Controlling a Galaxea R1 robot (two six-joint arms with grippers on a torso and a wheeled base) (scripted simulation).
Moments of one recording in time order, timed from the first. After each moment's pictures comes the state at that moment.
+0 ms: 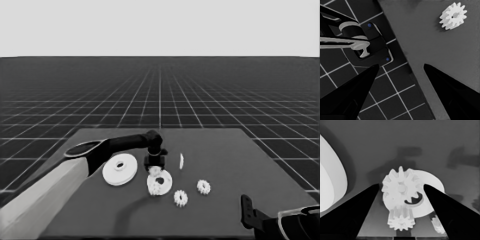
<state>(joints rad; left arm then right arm) 0.12 3.10 -2.00 0.27 1.44 -1.12 -0.35 1.76 -0.39 -0.70 -1.18 0.32</state>
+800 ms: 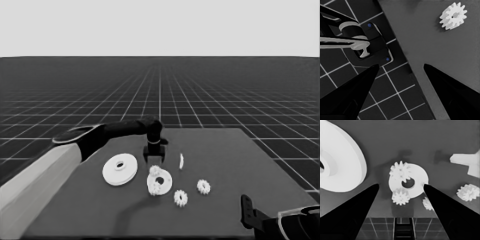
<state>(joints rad) -0.02 3.06 -1.87 0.14 1.51 -1.18 -0.35 1.76 -0.39 -0.70 -1.18 0.32</state>
